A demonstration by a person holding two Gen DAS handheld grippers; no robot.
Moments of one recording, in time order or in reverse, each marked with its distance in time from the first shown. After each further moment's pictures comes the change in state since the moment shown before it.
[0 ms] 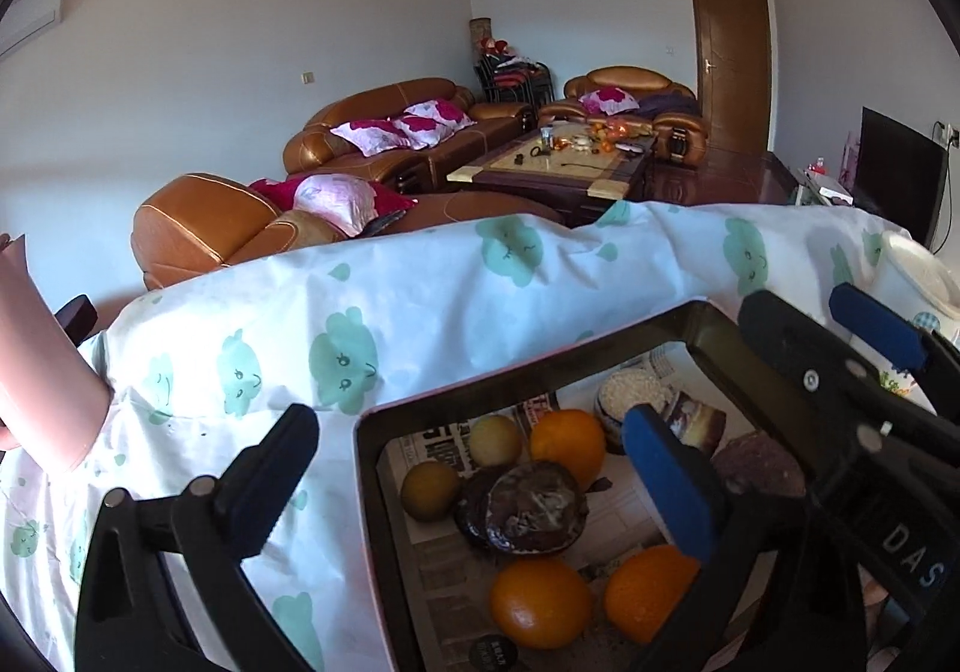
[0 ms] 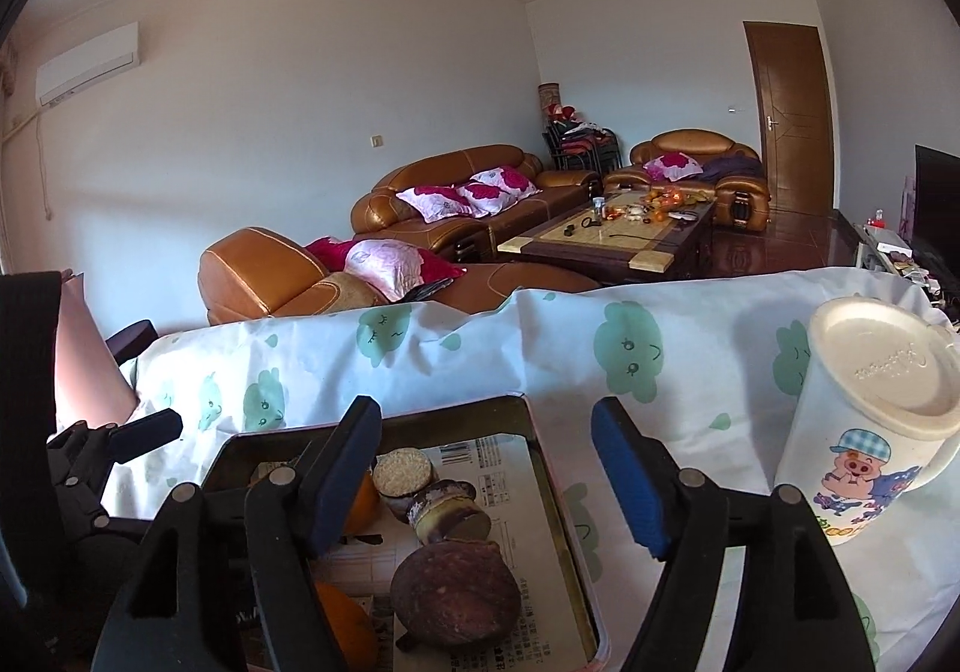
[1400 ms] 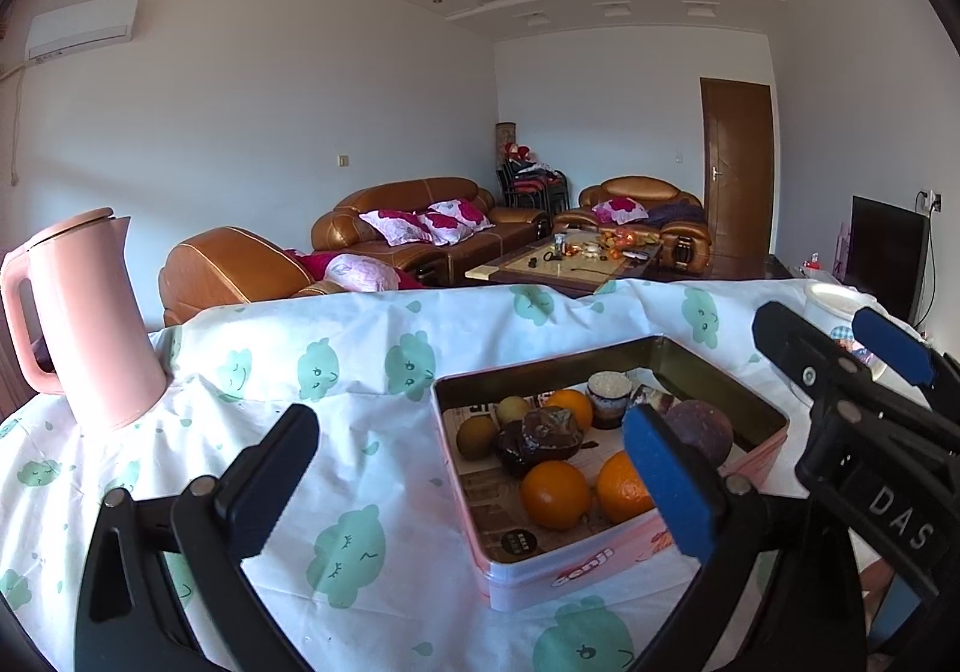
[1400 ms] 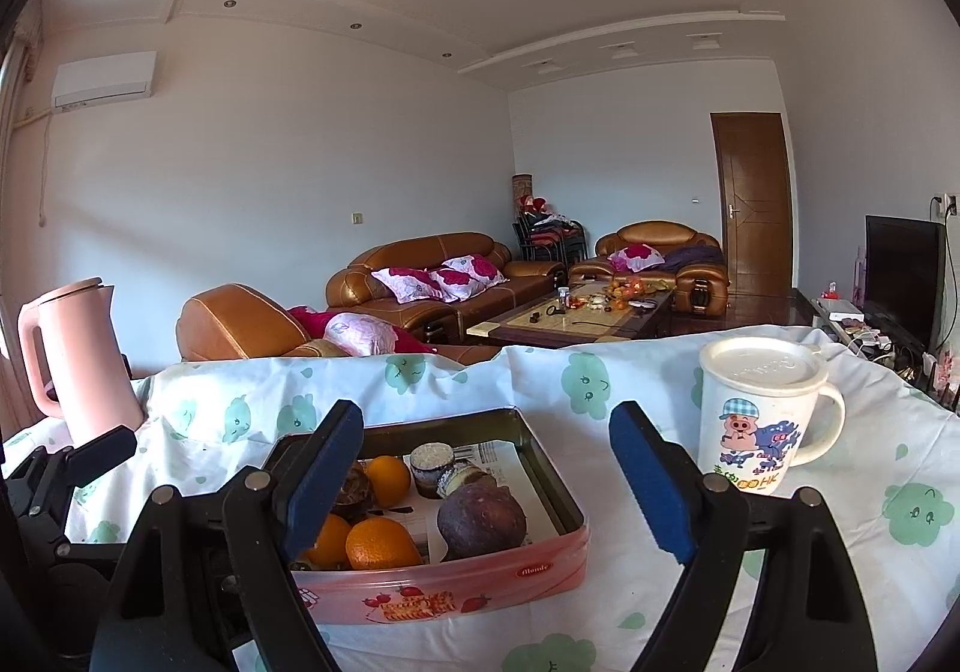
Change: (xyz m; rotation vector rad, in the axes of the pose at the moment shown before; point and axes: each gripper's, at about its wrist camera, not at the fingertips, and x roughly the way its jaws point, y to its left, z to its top) left arm -0.094 0.027 -0.065 -0.097 -0.289 0.012; right arm -0.098 0.030 -0.040 -0.050 -0.225 -0.095
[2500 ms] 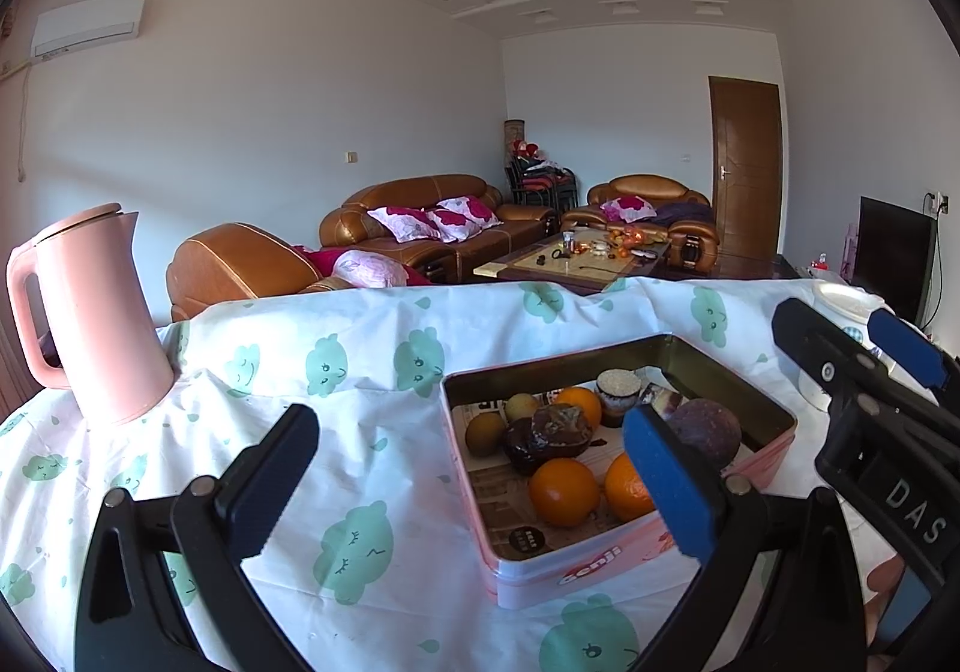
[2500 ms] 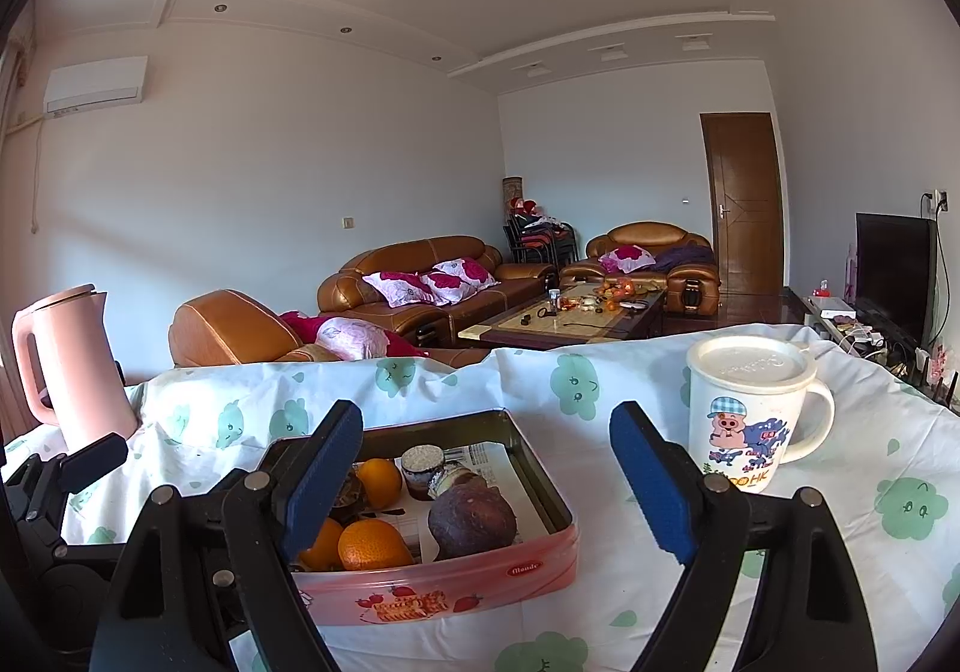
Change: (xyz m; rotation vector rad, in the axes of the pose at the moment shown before) left arm -0.003 0.003 -0.001 -0.004 0.007 0.015; right arm -0.004 -0.003 0.001 0.009 -0.006 -0.016
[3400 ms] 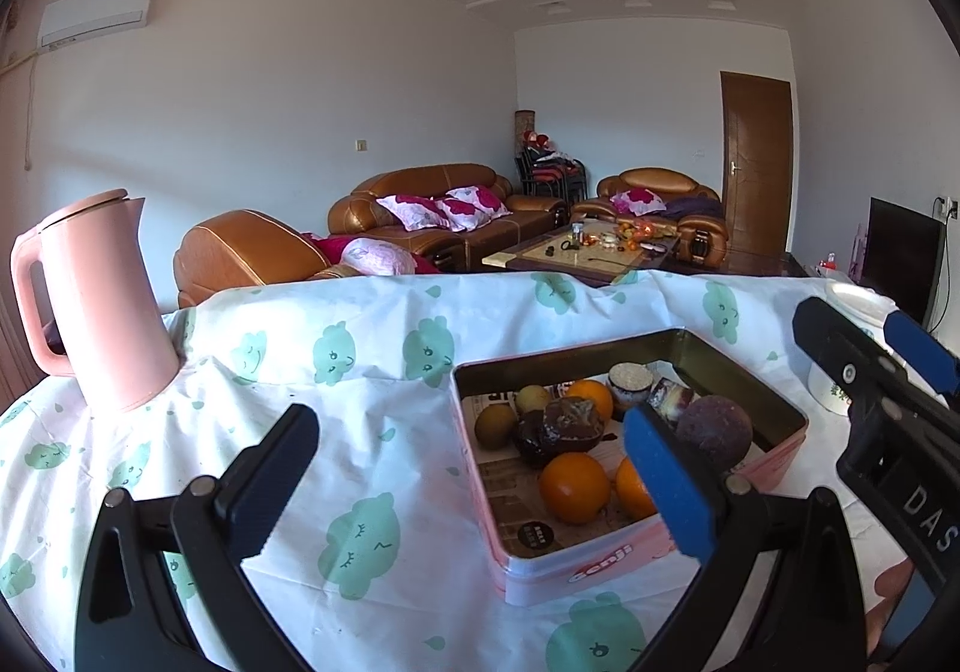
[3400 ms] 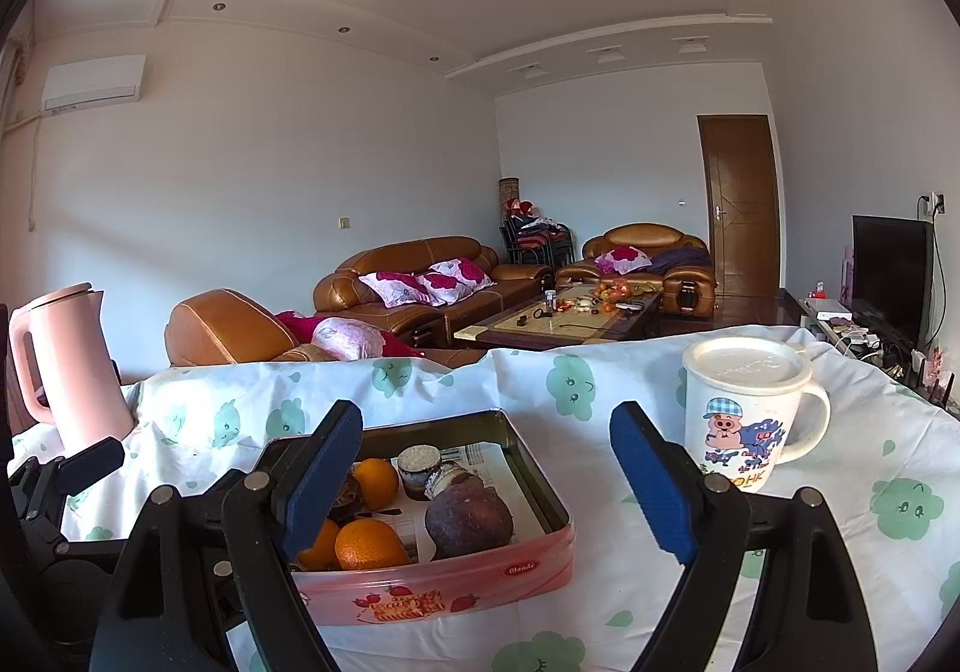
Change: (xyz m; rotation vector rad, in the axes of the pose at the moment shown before) left arm 0.008 0.000 0.001 -0.021 0.031 0.022; right arm -0.001 -0.002 0.001 -0.002 0.000 -0.006
